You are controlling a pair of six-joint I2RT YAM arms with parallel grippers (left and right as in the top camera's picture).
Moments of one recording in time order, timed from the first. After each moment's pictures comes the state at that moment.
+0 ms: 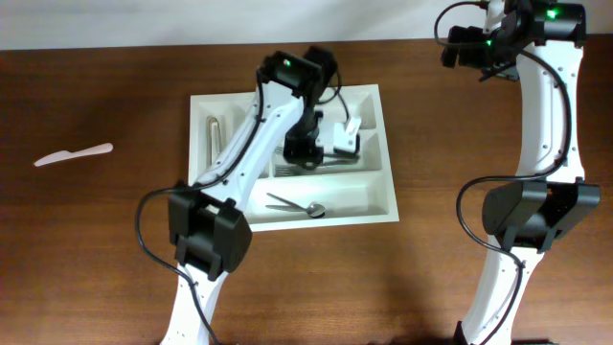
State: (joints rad) left arm -0.51 2.31 2.37 -1.55 0.16 1.12; right arm -0.12 2.28 2.53 -1.28 -0.15 0.18
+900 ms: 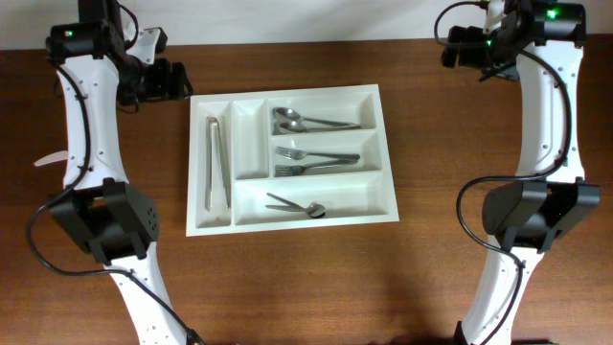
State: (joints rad) left arm 0.15 2.31 2.47 -1.42 0.31 0.13; right arm -0.12 2.28 2.53 -1.28 -0.15 0.18
